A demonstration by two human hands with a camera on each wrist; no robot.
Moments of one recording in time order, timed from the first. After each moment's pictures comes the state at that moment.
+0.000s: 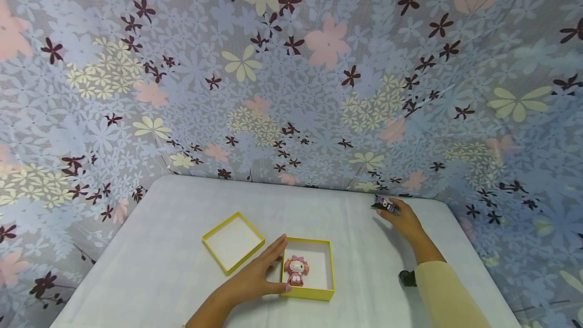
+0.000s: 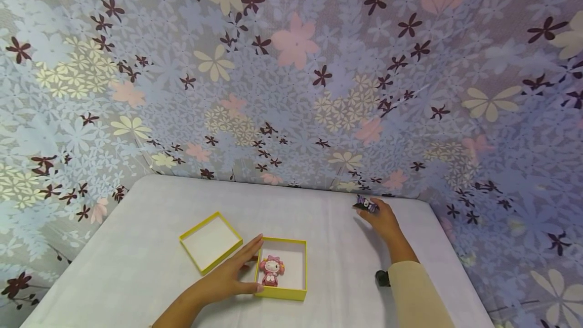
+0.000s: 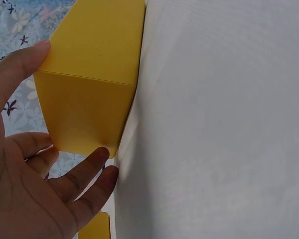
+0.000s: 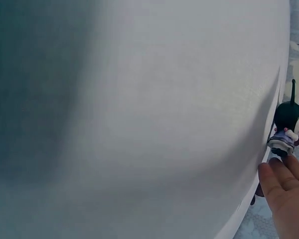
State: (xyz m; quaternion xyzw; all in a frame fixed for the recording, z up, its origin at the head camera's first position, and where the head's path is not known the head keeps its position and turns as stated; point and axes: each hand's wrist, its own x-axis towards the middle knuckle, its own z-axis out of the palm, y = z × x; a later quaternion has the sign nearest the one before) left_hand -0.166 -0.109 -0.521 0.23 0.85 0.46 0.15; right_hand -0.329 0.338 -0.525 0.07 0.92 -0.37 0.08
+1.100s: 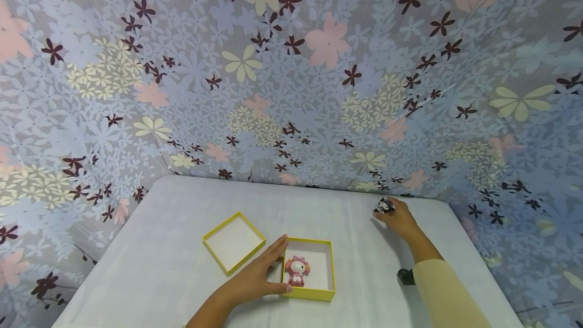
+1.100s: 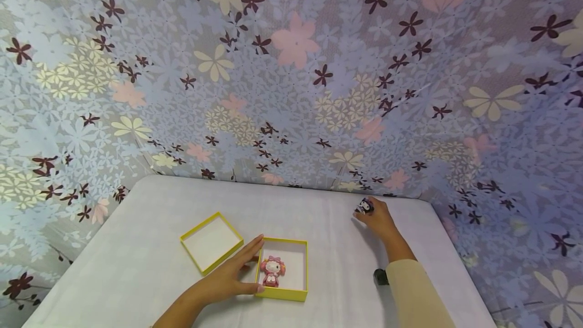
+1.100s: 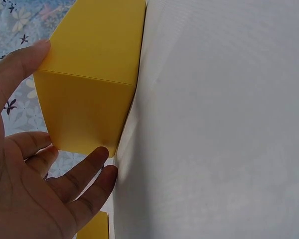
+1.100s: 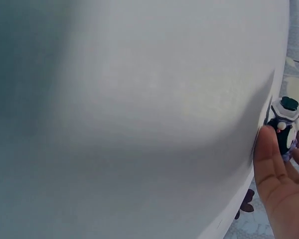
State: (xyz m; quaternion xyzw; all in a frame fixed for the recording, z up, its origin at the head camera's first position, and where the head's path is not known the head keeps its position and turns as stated) left_hand -0.168 -0.111 -0.523 0.23 0.83 0.48 0.17; right_hand -0.334 0.325 -0.528 0.05 0.93 -0.34 0.08
